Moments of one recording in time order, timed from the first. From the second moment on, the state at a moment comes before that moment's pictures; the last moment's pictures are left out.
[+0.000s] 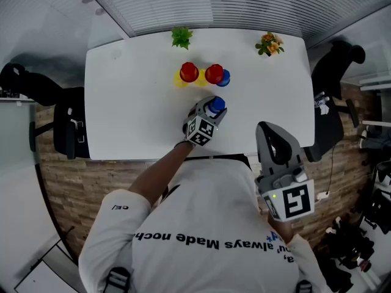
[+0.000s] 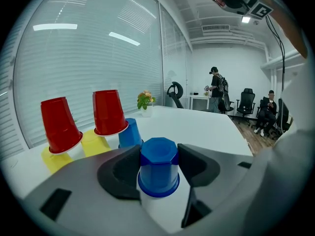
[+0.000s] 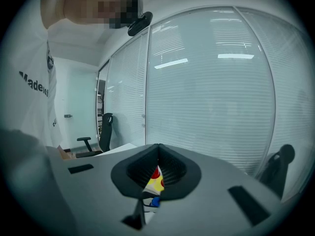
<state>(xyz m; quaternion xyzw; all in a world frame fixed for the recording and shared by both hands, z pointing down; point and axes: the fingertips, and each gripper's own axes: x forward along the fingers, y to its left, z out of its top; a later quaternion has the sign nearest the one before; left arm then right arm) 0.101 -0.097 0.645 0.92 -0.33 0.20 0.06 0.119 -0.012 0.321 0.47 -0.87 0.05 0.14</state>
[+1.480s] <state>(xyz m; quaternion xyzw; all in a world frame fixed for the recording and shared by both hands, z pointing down) 0.064 -0.101 0.509 0.92 -0.37 0.13 0.06 0.092 -0.010 0.316 0.43 -0.89 0.03 0.13</state>
